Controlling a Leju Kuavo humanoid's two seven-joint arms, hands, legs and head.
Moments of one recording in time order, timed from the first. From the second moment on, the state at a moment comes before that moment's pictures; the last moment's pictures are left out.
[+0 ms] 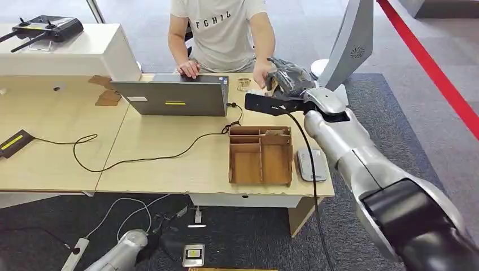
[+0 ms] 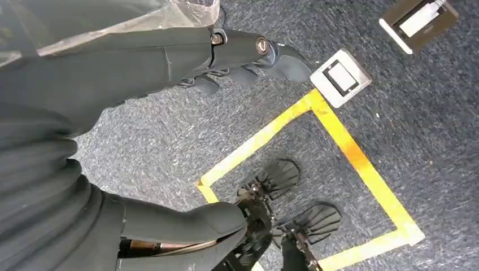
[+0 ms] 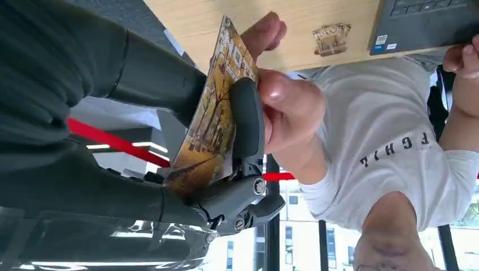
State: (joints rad) left arm -0.52 -0.03 -0.56 -0.28 -0.03 -0.07 0.34; right arm -1.16 -0.05 0.79 -0.37 0.89 -0.06 -0.18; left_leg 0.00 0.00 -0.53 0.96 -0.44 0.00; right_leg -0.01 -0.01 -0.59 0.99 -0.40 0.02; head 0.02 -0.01
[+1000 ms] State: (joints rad) left arm -0.52 -0.05 -0.60 -0.28 -0.07 -0.06 0.31; right arm -1.25 -0.09 0.82 -0.30 1.06 -0.30 -0.26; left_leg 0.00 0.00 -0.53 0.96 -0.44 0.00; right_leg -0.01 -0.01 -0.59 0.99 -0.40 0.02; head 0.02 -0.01
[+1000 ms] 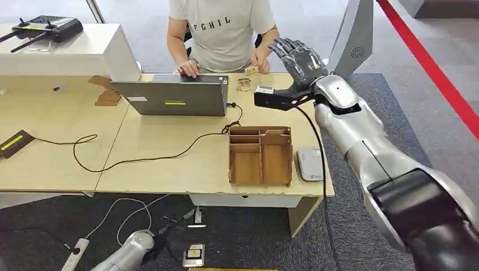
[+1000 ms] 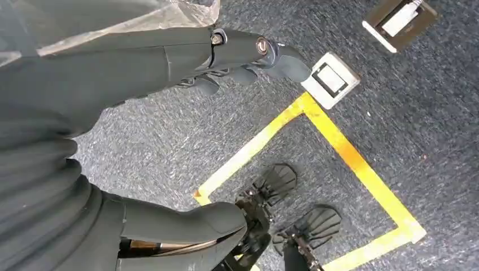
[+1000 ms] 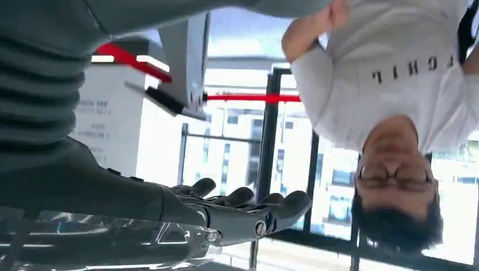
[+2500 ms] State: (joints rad) left arm -0.45 0.05 -0.59 -0.27 0.04 -0.04 0.29; right arm -1.08 -0.24 0.31 -0.84 0.60 0.28 -0.06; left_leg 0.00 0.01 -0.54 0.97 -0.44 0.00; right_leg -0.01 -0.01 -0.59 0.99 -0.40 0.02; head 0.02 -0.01
